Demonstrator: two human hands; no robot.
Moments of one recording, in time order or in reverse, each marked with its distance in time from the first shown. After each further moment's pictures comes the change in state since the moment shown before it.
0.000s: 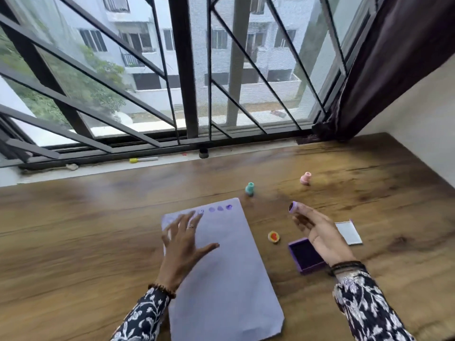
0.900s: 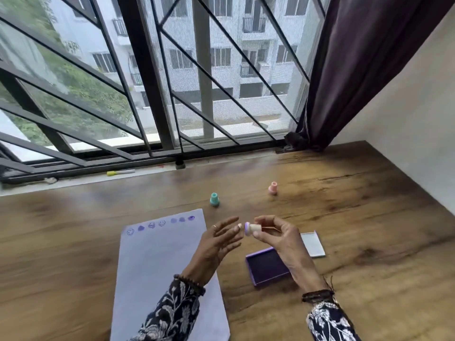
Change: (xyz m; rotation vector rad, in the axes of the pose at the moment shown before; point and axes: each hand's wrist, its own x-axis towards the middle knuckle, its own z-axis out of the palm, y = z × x) left_hand 0.029 0.157 0.052 -1.526 -0.366 -0.362; right_hand -0.001 -0.012 -0.042 -0.482 -0.267 -0.273
